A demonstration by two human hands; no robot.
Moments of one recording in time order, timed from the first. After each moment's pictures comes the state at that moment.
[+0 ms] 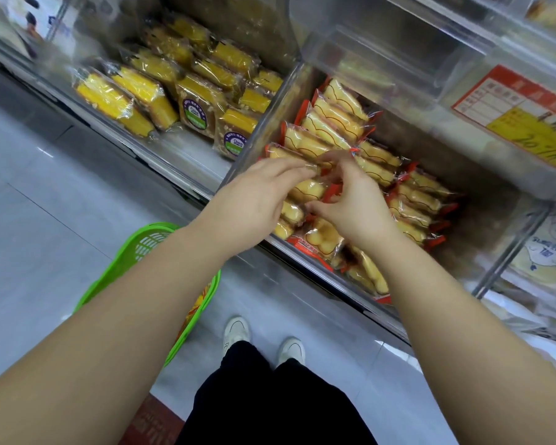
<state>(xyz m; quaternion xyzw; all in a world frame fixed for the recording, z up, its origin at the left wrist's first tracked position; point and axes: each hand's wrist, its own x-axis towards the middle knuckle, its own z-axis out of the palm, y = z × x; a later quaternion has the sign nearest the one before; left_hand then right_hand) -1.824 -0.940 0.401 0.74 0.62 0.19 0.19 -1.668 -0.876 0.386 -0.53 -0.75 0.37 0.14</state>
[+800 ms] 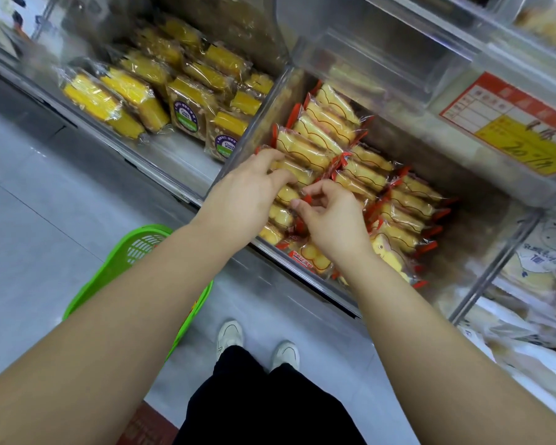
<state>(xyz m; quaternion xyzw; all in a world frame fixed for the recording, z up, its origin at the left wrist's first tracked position) -1.819 -0.925 0.390 0.71 0.68 0.11 0.14 -1.679 -0.891 0.369 -0.58 -0.64 0.47 0.19</state>
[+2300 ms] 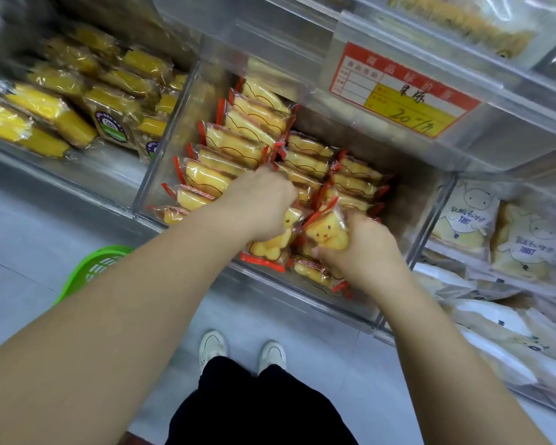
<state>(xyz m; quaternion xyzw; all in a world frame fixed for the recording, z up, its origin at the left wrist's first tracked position) -1.741 -0.884 0.393 0.79 0.58 -0.09 0.17 -1.575 -0.910 0.394 -0.68 -0.67 0.28 -0.02</state>
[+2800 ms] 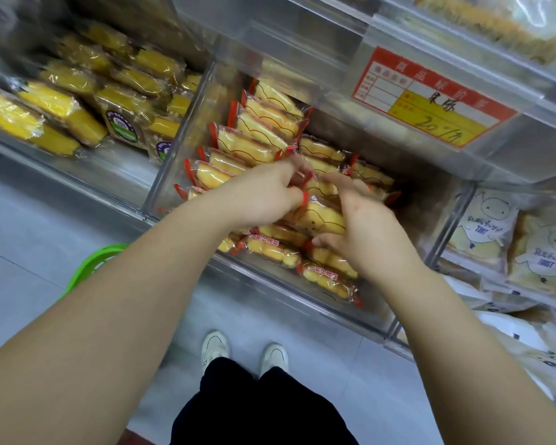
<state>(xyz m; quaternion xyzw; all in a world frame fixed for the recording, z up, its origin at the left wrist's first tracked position) -1.759 -0.878 0.406 0.64 0.61 0.13 0.46 -1.590 -0.888 0.400 -0.56 -0.80 0.20 0.02</state>
